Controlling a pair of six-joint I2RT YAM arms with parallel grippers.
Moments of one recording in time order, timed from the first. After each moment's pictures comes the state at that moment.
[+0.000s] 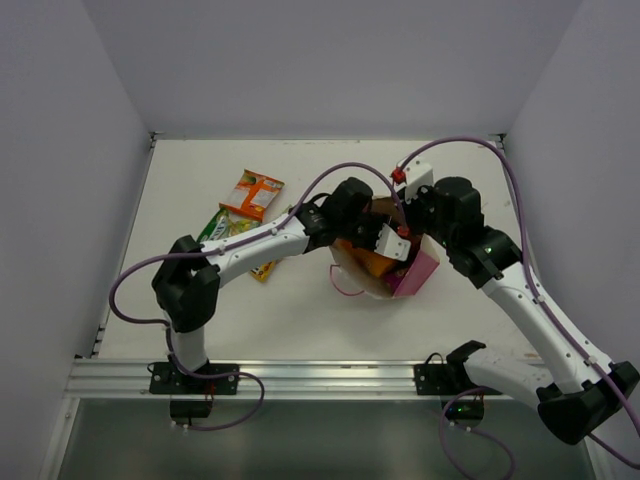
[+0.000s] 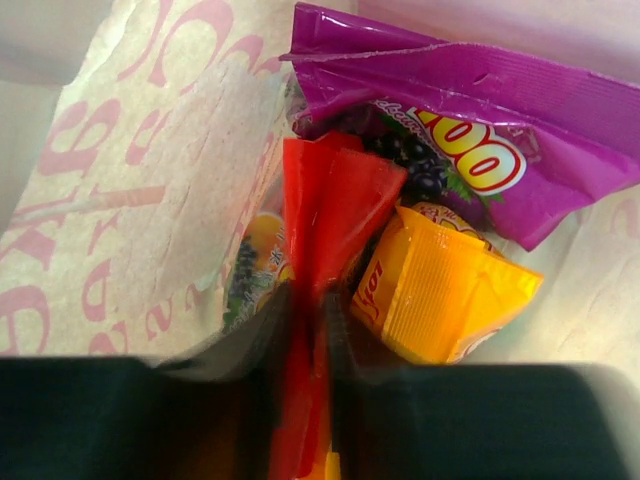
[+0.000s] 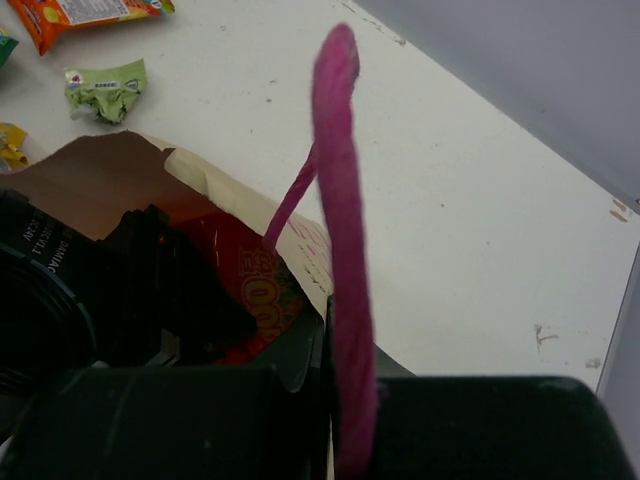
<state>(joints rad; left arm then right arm) -0.91 1.84 1.51 -0.31 0.46 0.99 0.52 1.03 1.11 -0.49 0.09 -0.24</state>
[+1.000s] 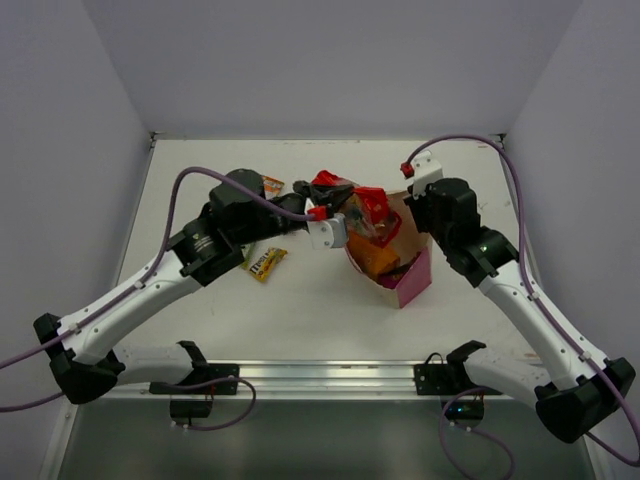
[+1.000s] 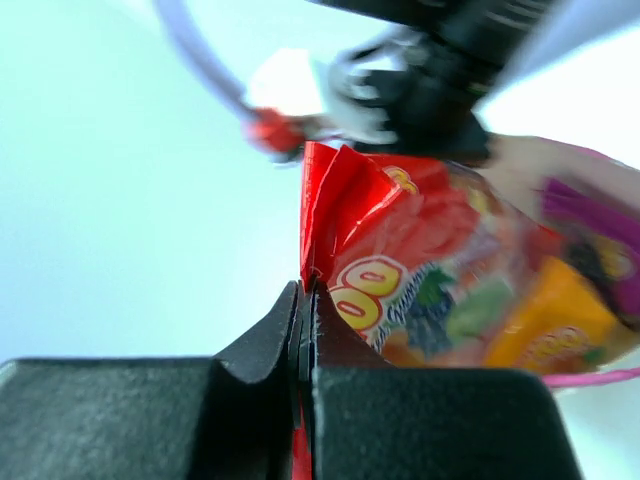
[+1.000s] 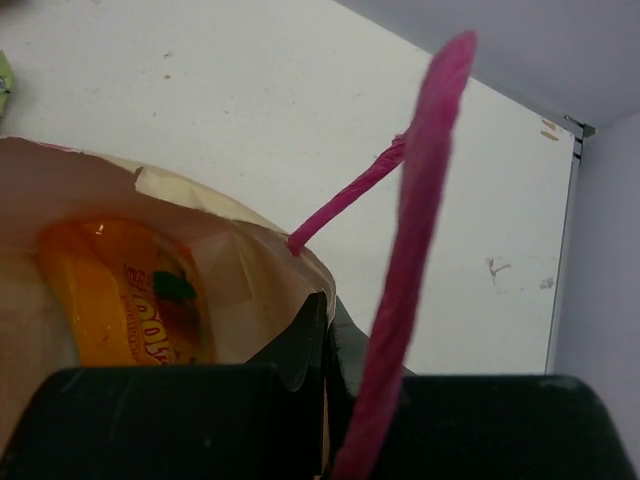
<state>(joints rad) -0.91 1.23 1.36 -0.19 0.35 0.86 0.50 1.04 1.07 -0.47 0.29 -0.19</state>
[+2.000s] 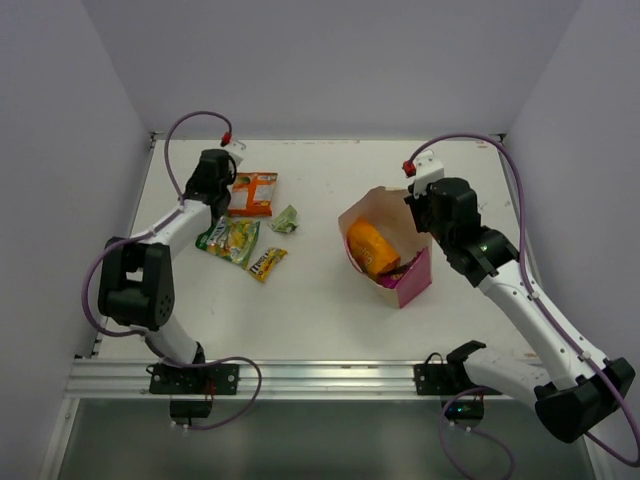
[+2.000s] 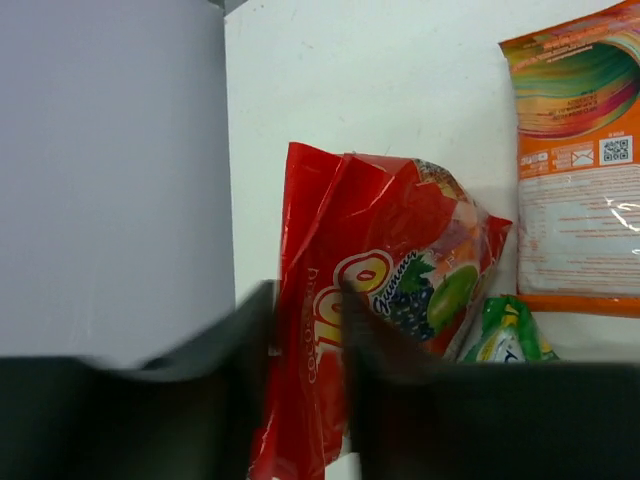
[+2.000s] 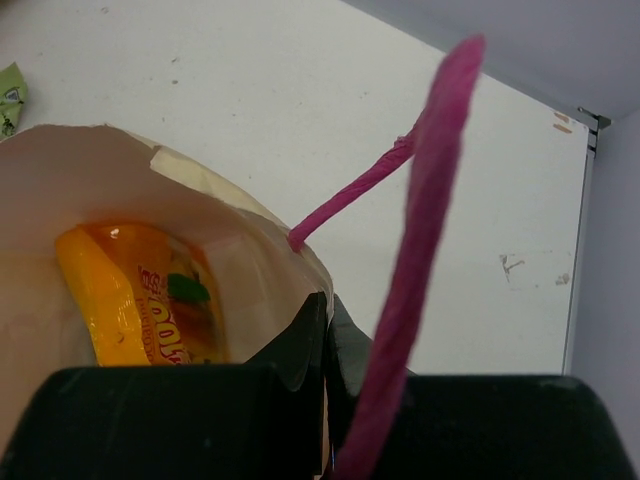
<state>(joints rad) -0.17 1.67 1.12 -0.01 -0.49 0.50 0.49 1.05 1.07 -0.47 0.29 -0.15</state>
